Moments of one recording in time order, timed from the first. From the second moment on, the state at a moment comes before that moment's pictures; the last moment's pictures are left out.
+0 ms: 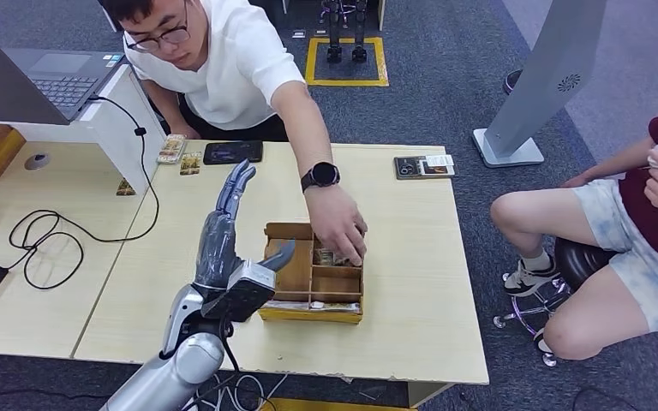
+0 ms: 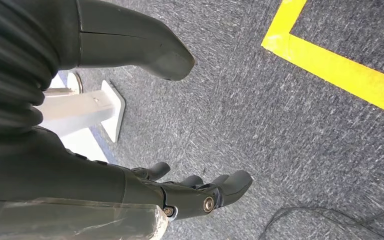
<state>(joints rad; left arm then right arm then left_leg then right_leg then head) -0.34 0.06 -0.56 -1.50 -0.48 0.51 -0.21 -0.02 0.08 -0.87 -0.21 1.50 -0.26 0.05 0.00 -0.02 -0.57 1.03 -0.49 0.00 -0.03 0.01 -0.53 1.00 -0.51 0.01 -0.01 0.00</state>
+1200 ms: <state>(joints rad) -0.23 0.22 -0.82 -1.54 -0.71 0.34 -0.29 -0.02 0.06 -0.85 -0.23 1.50 -0.22 0.04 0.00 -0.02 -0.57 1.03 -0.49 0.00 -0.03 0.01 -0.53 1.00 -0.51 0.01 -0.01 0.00</state>
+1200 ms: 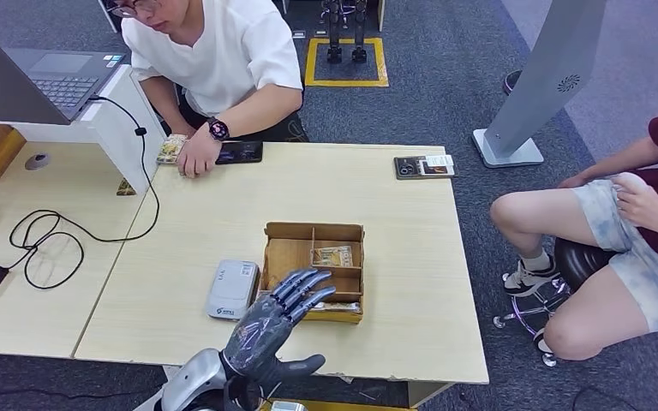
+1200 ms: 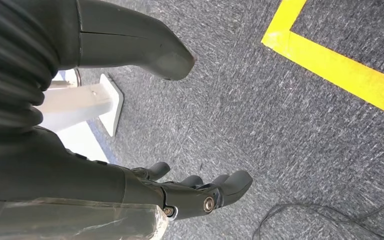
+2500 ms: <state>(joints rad) -0.27 0.08 -0.87 -1.31 -1.34 0.34 0.22 -0.05 0.06 -0.79 -0.24 1.49 -0.20 0.09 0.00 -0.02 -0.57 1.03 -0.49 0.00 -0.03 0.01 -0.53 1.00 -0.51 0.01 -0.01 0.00</state>
